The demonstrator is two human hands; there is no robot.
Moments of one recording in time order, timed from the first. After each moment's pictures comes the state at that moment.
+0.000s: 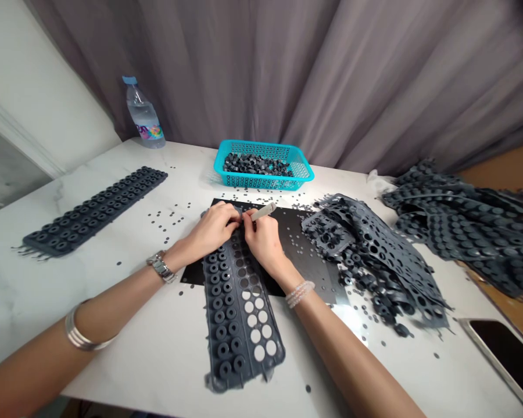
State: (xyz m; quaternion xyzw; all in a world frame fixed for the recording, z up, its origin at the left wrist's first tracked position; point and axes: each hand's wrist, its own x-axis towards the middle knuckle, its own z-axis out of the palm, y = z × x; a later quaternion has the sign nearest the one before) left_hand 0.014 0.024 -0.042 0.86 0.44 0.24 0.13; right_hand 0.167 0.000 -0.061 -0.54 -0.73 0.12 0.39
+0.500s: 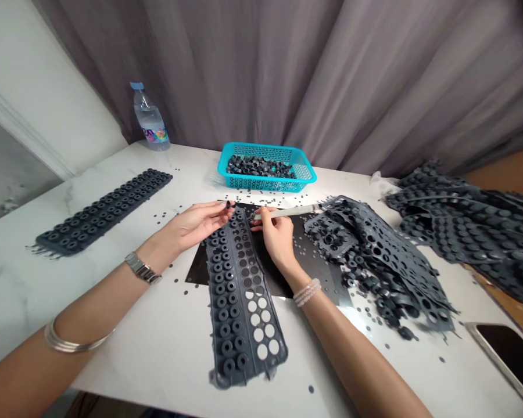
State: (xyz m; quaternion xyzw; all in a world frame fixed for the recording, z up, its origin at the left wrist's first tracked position) left_hand -0.009 0.021 -0.022 0.34 0.40 0.45 0.72; right_hand 0.175 0.003 -0.065 -0.52 -0.51 0.36 0.58
